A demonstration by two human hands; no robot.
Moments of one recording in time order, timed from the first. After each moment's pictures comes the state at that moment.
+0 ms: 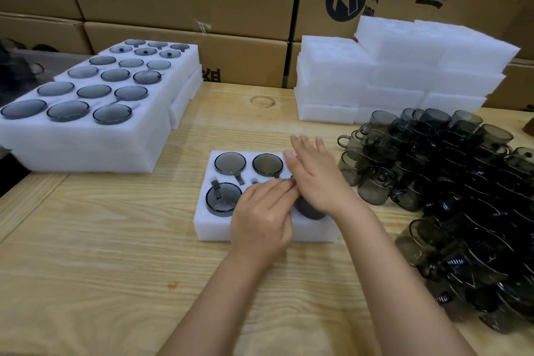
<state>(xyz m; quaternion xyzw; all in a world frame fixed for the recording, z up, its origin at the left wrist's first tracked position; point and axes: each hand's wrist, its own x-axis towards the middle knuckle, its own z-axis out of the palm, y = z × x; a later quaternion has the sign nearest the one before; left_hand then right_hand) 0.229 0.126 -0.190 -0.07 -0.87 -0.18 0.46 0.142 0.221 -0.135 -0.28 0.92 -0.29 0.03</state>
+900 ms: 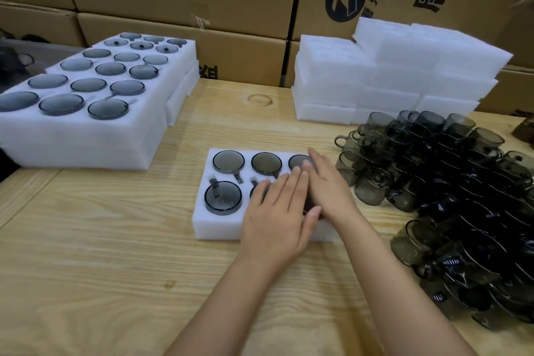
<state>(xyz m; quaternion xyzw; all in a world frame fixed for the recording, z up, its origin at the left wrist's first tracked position) 0.231 0.142 -0.190 -0.02 -0.94 -0.08 0.34 0.132 0.233 -0.167 -0.17 0.90 -0.39 0.03</state>
